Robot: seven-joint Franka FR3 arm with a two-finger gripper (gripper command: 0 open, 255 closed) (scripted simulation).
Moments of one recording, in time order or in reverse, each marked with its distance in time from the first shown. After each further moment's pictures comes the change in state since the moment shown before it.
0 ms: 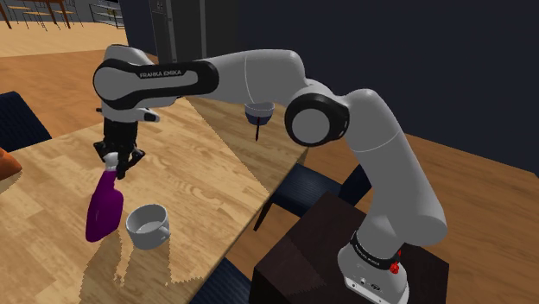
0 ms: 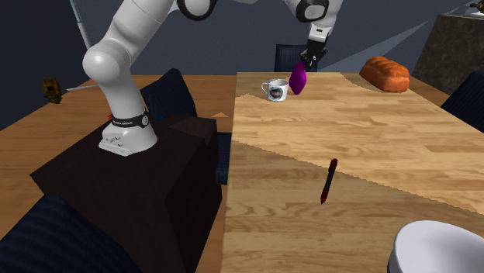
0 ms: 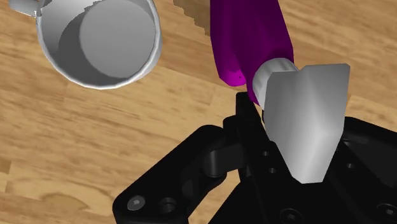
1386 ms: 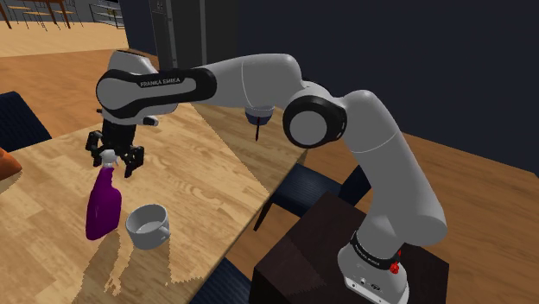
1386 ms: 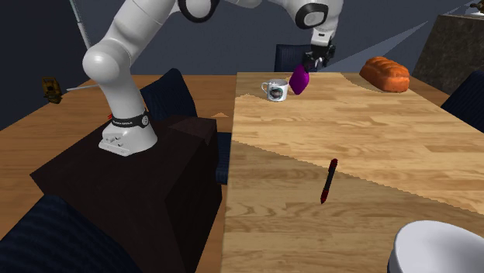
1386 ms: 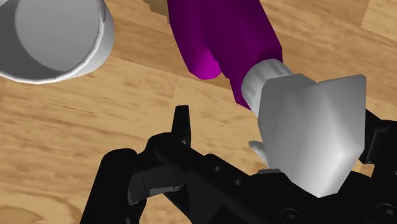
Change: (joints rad) arm -0.002 0.018 -0.002 -0.023 0.003 0.156 -0.015
